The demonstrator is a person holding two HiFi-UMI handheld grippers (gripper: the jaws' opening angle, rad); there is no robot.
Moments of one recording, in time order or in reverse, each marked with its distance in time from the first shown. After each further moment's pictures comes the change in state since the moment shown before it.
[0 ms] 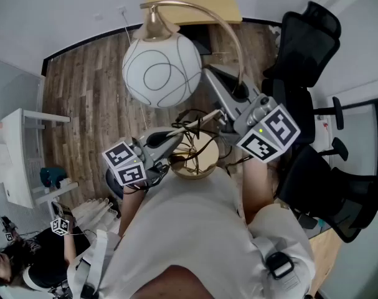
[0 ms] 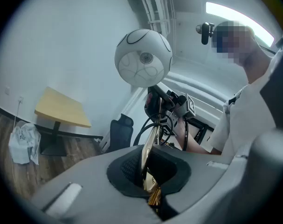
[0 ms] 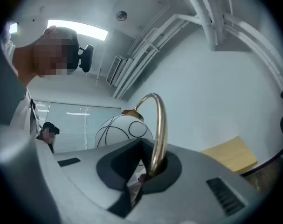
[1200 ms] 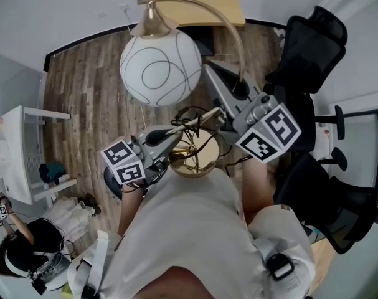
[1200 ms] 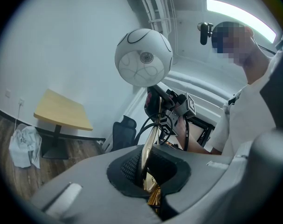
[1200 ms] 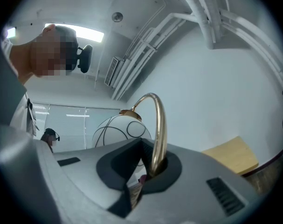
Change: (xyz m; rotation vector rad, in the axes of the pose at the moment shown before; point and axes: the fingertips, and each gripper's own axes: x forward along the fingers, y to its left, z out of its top) left arm 0.033 0.024 0.016 0.017 -0.013 0.029; right arm 0.011 -0.043 0.008 0.014 -0.008 0.010
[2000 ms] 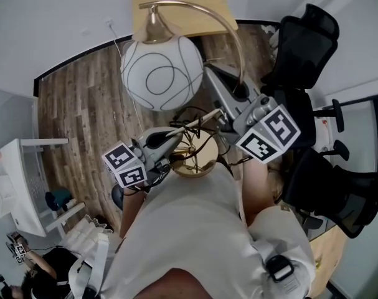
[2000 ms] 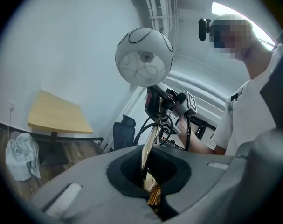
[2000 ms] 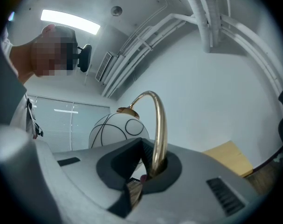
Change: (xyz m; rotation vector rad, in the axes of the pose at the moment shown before) left arm 0.003 0.082 0.049 0.023 0.066 -0.076; right arm 0.068 -0.054 -0.005 -0.029 -0.002 -0.127
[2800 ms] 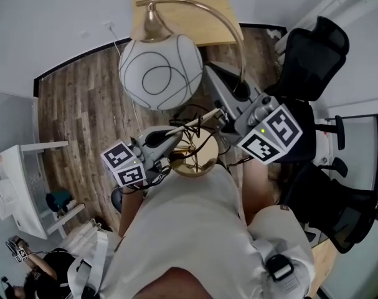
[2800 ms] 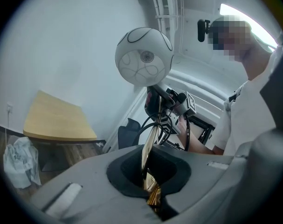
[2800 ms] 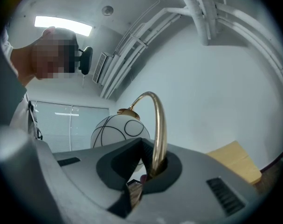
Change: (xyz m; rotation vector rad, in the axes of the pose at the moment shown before) left arm 0.042 0.078 0.052 -0.013 -0.008 0.008; right arm 0.068 -0.080 0.010 0.027 0.001 0.033
